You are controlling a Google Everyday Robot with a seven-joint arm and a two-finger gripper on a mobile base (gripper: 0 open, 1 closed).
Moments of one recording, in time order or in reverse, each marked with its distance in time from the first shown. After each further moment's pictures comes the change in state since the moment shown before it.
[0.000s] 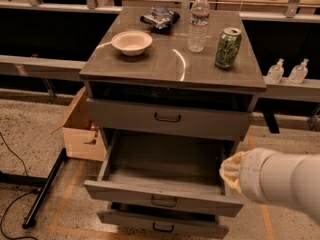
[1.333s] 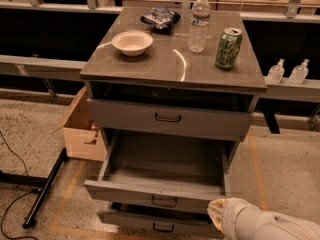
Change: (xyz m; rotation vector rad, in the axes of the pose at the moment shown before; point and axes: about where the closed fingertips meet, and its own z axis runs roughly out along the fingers) arm 0.068 0.105 0.132 -0.025 -0.028 -0.115
